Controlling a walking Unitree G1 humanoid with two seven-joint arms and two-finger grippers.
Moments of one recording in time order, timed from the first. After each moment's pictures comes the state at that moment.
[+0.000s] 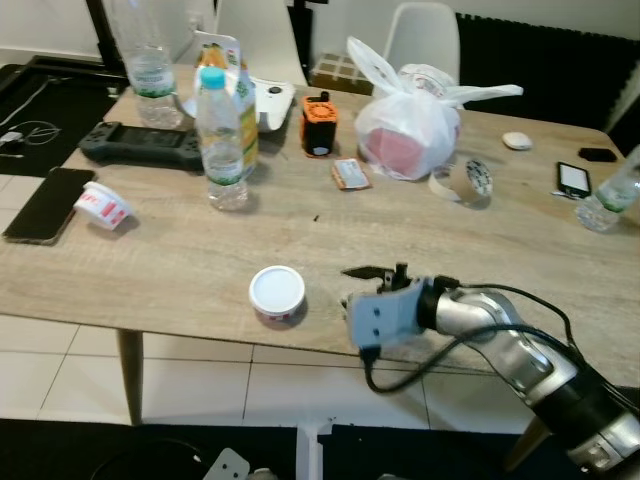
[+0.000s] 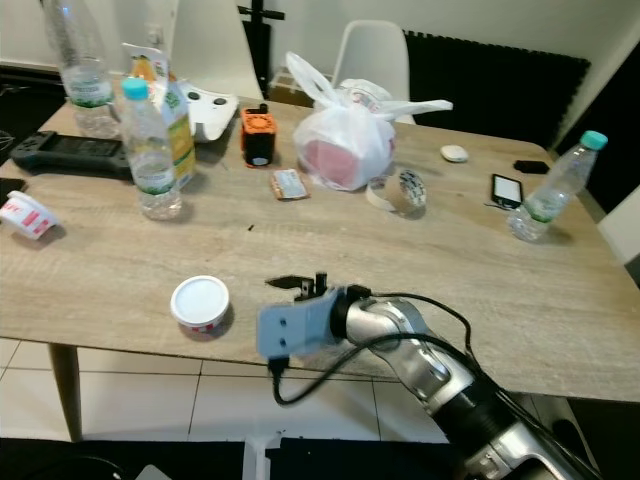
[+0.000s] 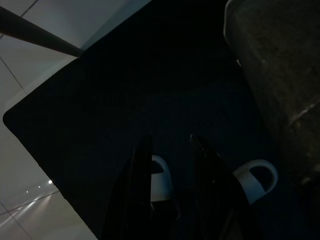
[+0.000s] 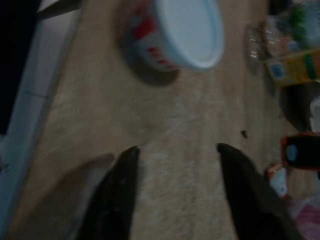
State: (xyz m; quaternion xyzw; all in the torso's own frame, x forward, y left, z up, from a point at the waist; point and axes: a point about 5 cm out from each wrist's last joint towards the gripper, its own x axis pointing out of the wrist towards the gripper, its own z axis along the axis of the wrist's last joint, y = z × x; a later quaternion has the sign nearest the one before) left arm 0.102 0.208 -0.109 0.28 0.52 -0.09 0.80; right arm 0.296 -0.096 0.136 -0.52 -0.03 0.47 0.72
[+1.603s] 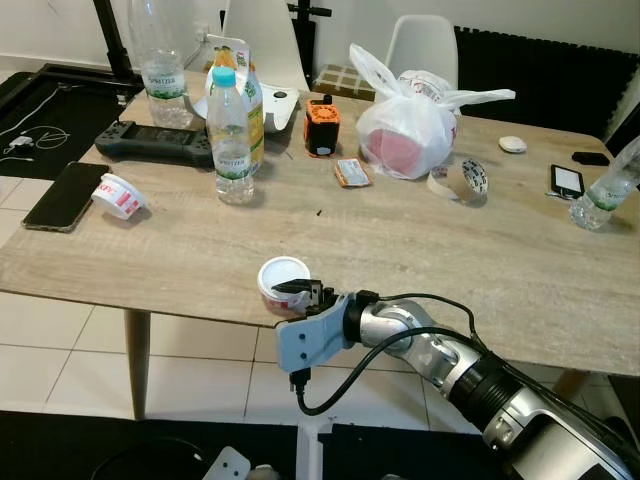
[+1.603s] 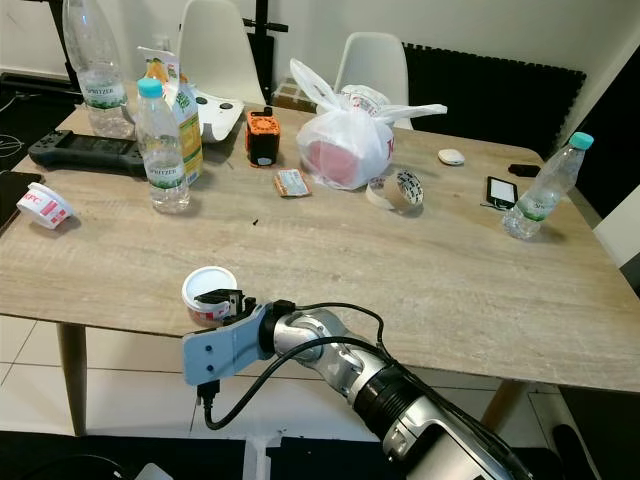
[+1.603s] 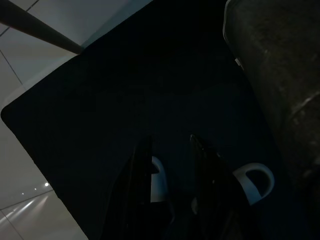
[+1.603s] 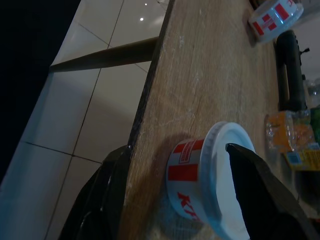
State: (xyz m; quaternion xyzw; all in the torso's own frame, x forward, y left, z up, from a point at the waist) left arm 0.101 0.208 -0.109 0.28 0.52 -0.09 0.80; right arm 0.307 -0.016 0.107 -0.47 -0.07 0.49 0.73
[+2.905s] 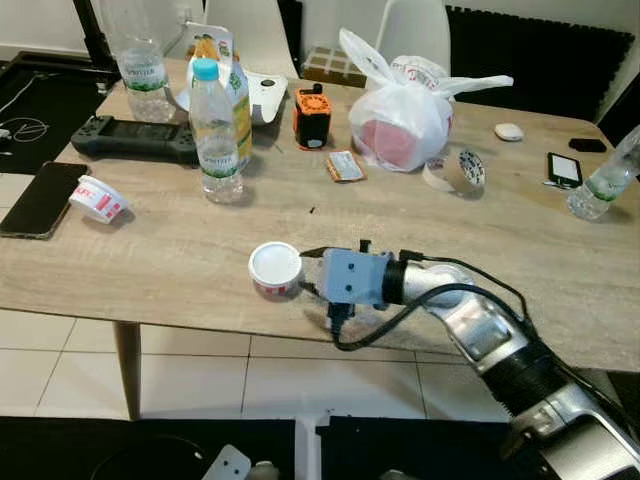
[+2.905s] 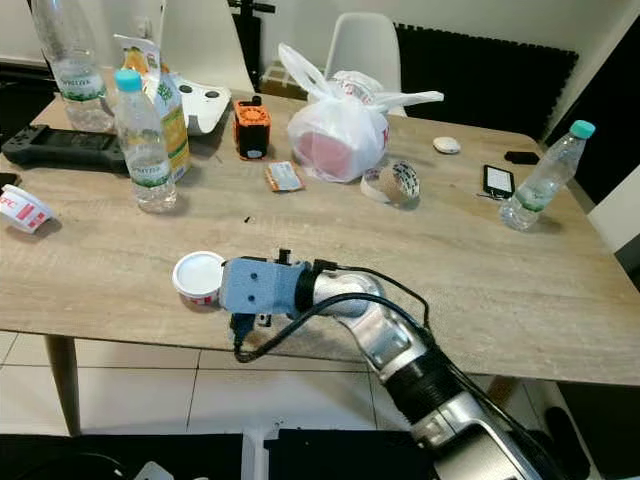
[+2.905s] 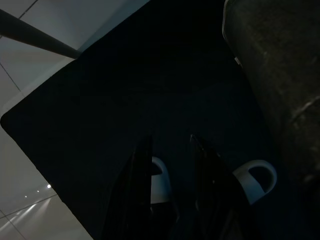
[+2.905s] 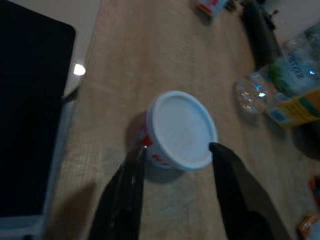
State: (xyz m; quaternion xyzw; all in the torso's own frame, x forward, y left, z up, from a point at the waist) left arm 0.104 0.208 -0.108 0.28 0.51 -0.09 0.81; right arm 0.311 -0.053 0.166 -0.35 -0.04 0.54 0.76
